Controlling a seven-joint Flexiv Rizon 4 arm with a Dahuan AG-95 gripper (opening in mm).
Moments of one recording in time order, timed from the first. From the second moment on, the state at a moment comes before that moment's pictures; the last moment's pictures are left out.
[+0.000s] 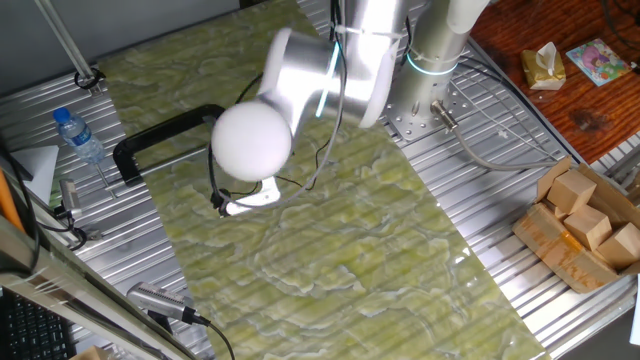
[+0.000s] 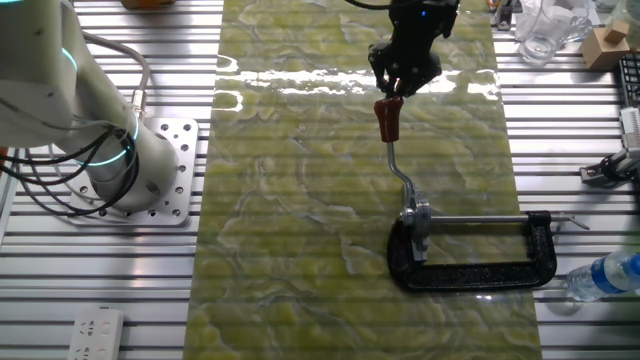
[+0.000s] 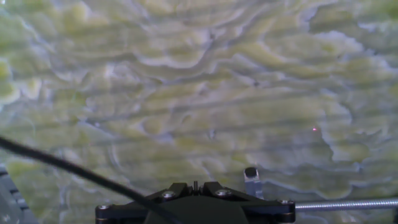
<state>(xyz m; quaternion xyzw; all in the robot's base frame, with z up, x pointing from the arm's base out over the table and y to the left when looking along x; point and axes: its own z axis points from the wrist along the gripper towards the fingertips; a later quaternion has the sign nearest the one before) 0.478 0.057 0.144 0.64 -0.73 0.11 0.22</state>
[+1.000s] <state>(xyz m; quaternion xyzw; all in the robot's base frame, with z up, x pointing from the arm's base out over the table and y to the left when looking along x) 0.472 0.048 0.146 0.65 -0.72 0.11 0.23</state>
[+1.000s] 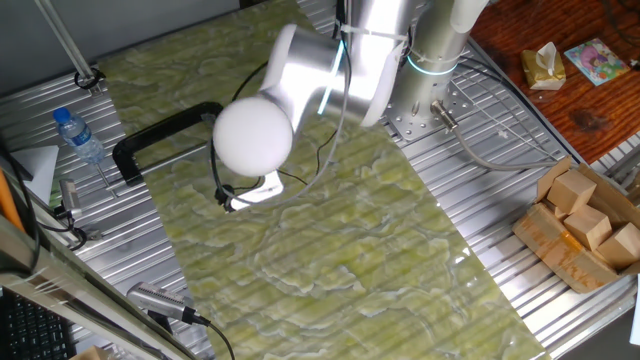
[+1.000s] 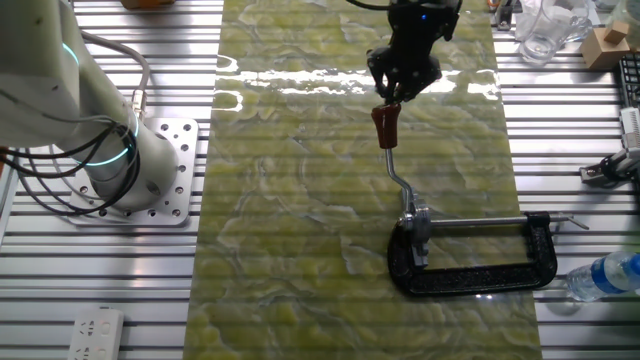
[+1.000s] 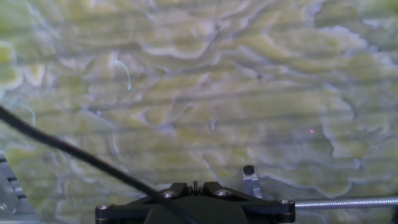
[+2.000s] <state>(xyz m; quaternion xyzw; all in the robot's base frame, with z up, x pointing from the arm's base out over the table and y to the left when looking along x) 0.461 0.040 0.147 0.67 -0.70 0.11 0.24</state>
